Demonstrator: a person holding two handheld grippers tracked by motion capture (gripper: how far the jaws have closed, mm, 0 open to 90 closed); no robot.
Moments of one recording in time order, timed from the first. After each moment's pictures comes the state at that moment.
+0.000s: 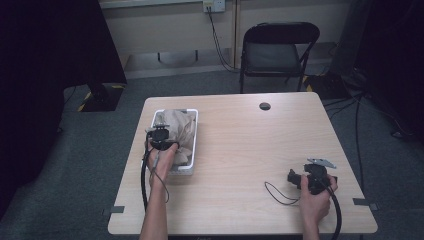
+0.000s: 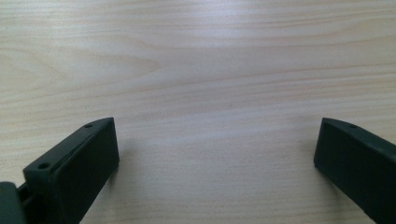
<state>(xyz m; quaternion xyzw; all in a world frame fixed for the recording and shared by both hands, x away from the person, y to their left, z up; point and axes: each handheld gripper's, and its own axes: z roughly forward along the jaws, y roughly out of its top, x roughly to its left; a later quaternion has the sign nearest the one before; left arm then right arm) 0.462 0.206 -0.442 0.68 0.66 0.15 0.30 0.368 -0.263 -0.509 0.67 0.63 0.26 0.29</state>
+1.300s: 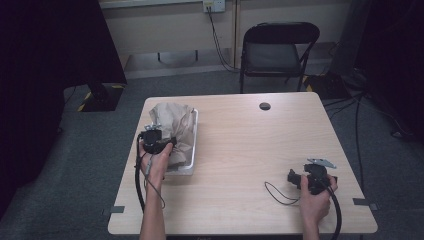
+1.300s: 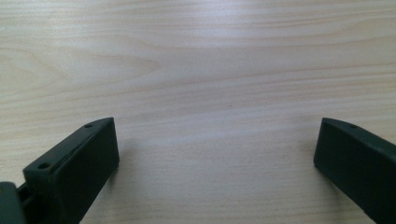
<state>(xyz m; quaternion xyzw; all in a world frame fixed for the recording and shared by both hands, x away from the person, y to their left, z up) 0.431 0.214 -0.416 0.65 0.63 0.19 0.39 0.368 -0.263 -0.509 0.67 0.63 0.26 0.29</state>
